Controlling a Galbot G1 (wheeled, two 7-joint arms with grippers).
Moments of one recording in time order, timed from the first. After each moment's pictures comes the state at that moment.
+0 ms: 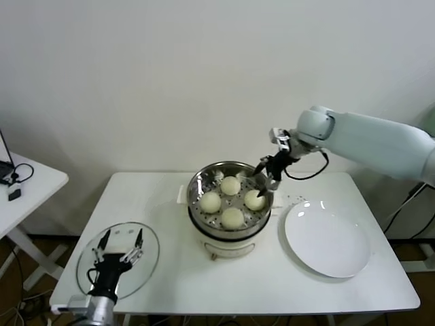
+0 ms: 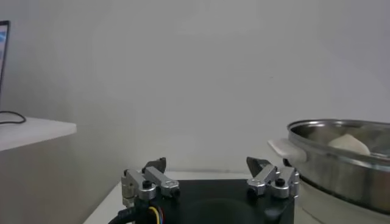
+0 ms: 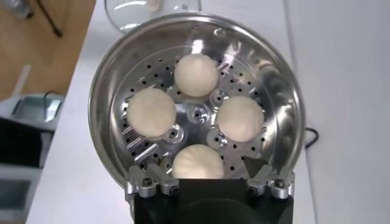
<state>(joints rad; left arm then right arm) 1.65 -1.43 -0.65 -2.07 -0.20 0.02 0.01 0.63 0.92 -1.43 1.20 0.77 -0.26 -0.99</state>
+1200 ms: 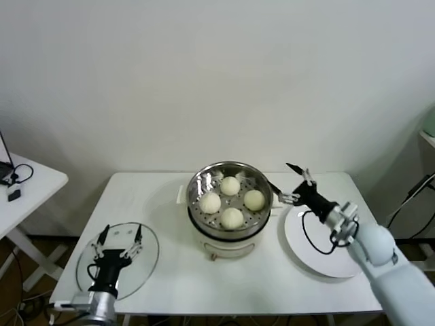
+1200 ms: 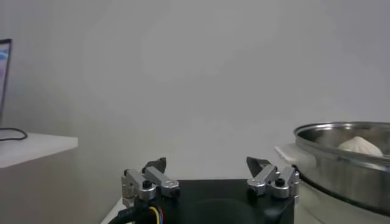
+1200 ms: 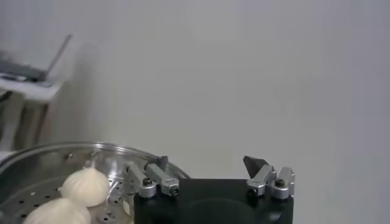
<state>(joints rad) 1.61 -1.46 -0.67 -2.03 -0.14 -0.02 0.03 -1.02 0.88 0.33 1.72 0.42 0.08 -0.37</state>
